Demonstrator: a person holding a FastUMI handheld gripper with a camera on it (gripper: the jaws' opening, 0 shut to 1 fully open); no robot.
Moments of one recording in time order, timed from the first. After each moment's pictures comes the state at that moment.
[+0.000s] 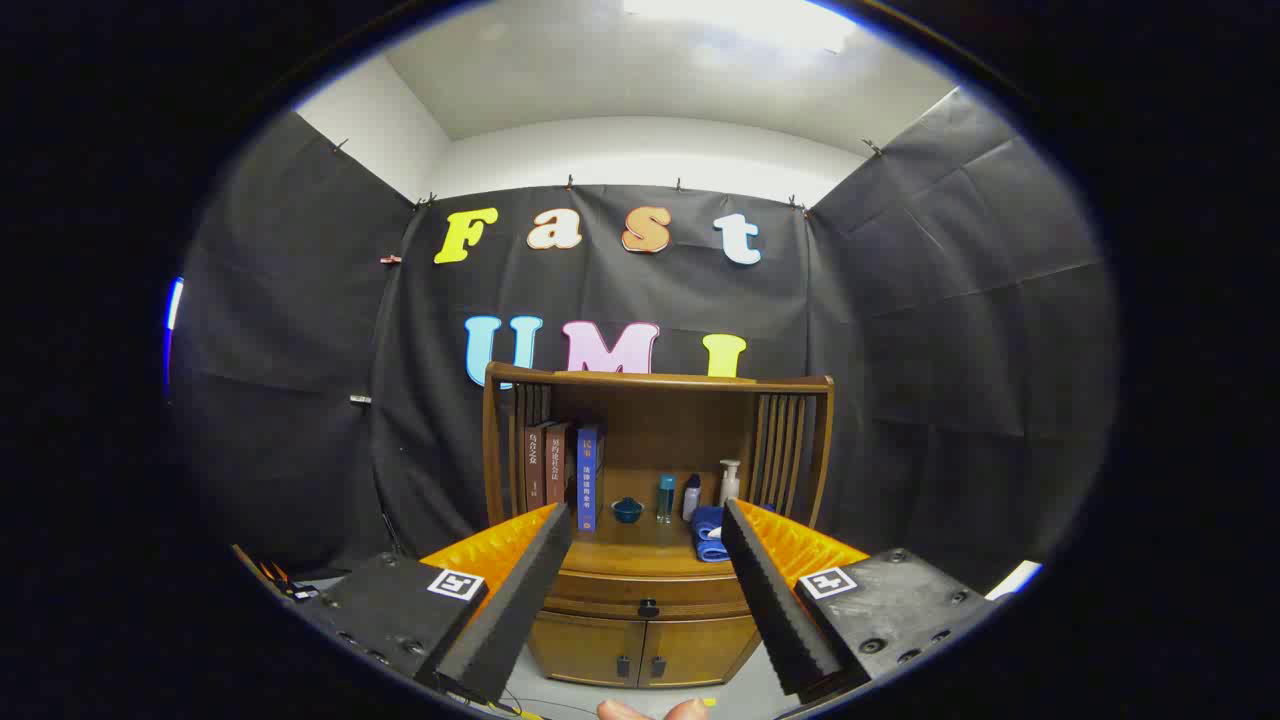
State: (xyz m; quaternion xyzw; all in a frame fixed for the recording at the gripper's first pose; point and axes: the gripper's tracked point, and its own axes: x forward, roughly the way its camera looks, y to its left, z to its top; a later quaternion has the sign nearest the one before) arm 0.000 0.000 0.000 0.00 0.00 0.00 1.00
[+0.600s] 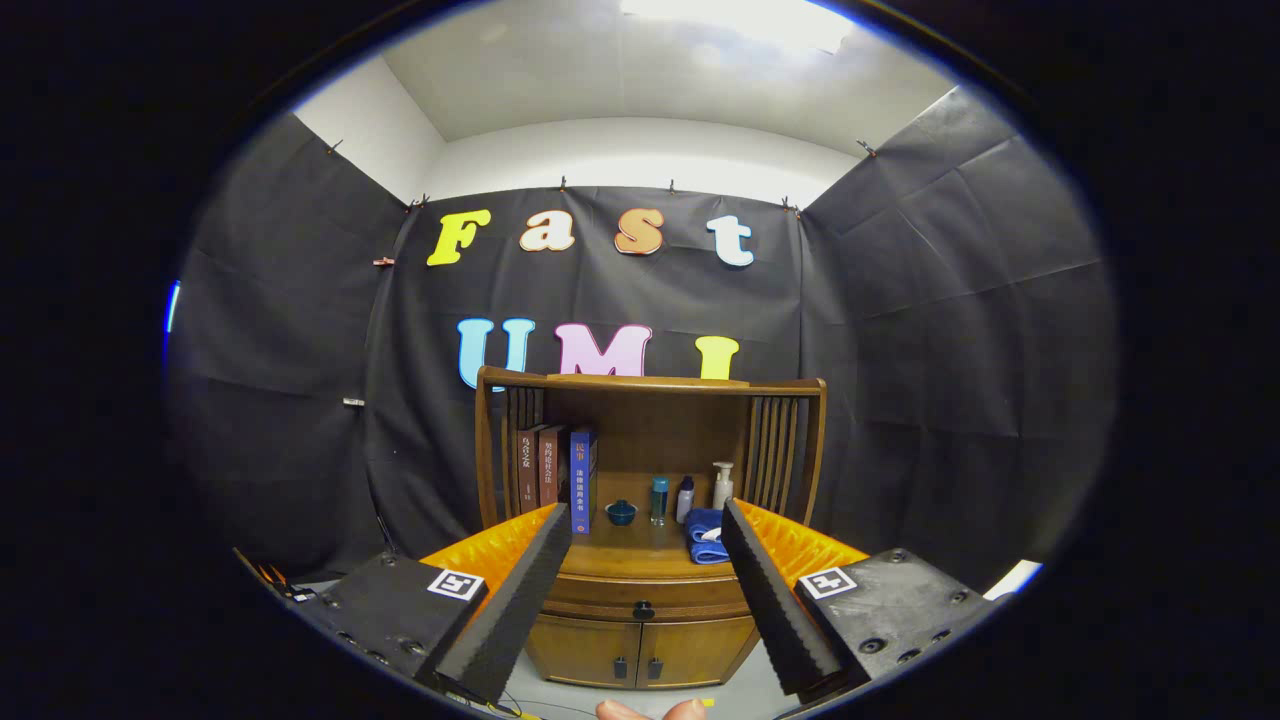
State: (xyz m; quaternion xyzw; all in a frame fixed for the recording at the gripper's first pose) arm 0.001 -0.001 0.004 0.00 0.00 0.00 1.00
